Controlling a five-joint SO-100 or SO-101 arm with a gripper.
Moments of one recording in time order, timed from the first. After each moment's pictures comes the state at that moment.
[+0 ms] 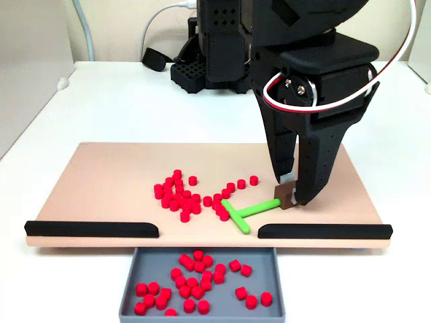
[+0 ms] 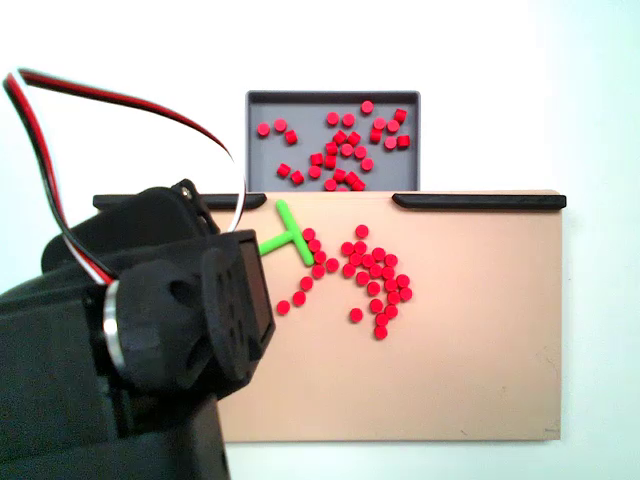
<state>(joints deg) -8.9 56.6 60.3 85.9 -14.2</state>
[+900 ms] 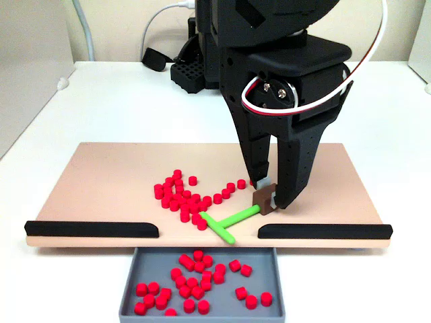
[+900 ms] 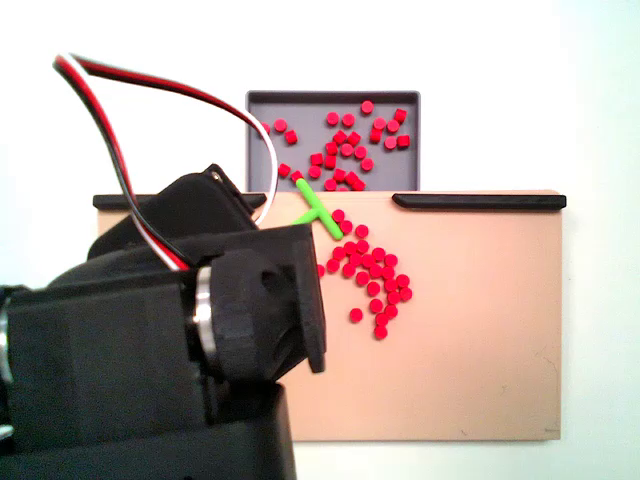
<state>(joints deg) -5.4 56.2 59.8 85.7 -27.4</state>
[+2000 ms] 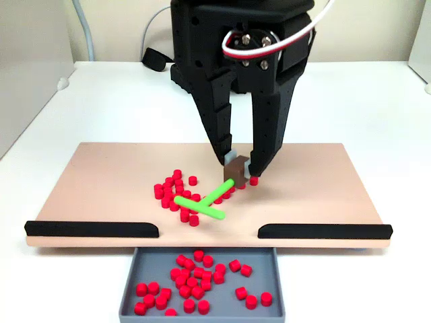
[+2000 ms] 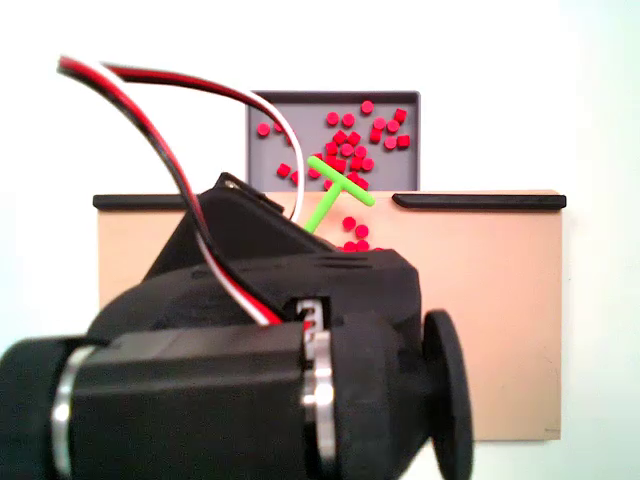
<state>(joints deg) -2.3 64.2 60.2 89.9 -50.9</state>
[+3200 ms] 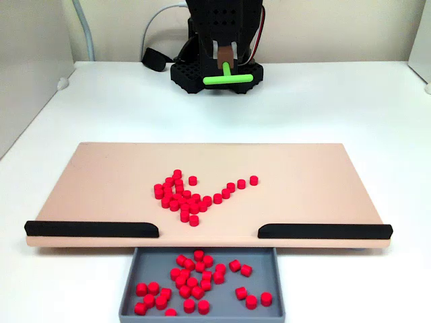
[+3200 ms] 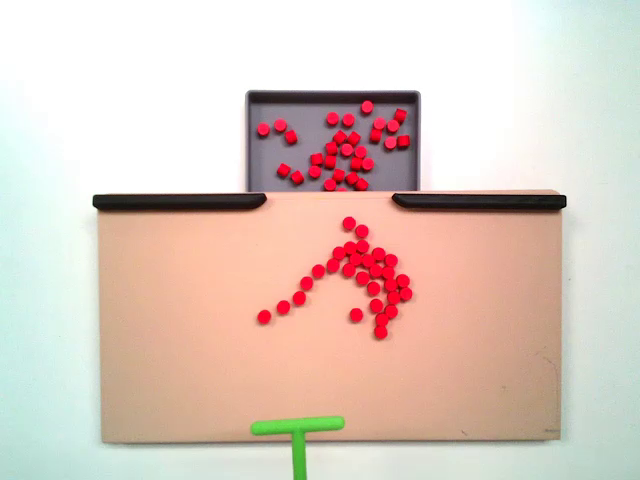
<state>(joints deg) -0.9 114.4 106.2 94.5 -89.3</state>
